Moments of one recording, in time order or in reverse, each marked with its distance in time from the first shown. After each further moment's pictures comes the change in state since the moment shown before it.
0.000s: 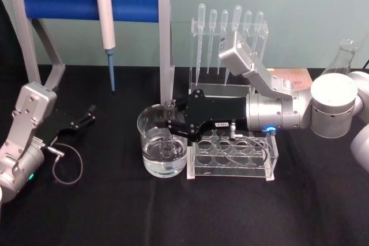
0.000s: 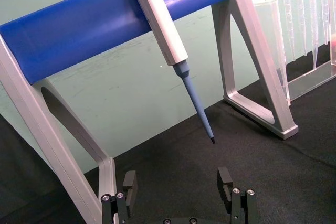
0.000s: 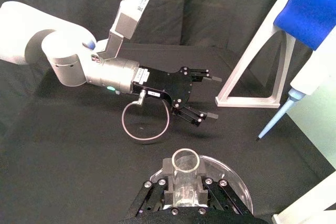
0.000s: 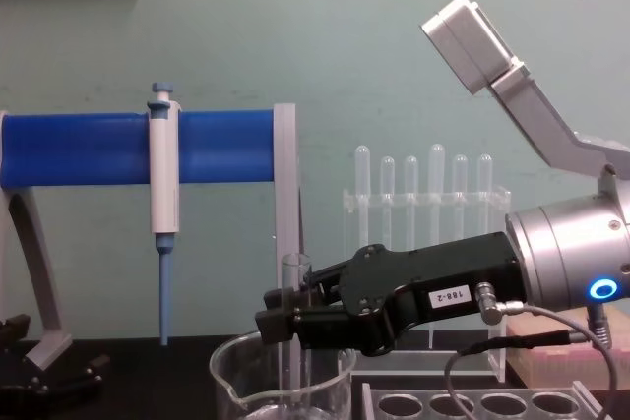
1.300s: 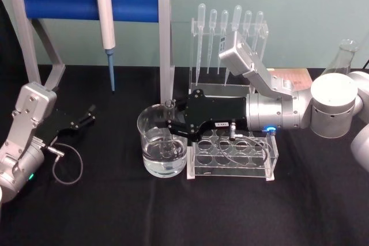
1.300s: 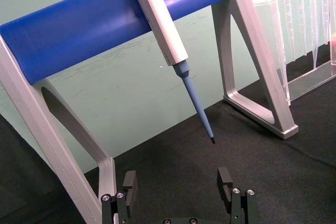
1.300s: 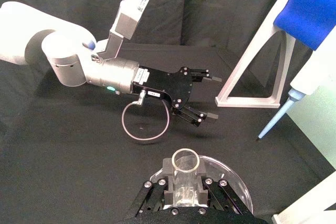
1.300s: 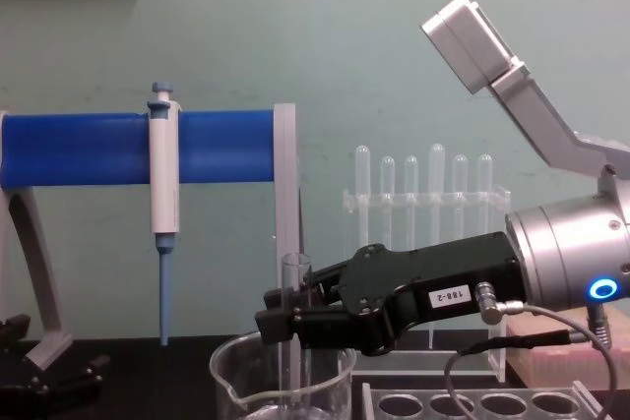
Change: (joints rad) left arm 0.000 0.000 0.000 0.000 0.000 0.000 0.000; right arm 0.000 0.000 0.000 0.000 0.001 0.000 0.000
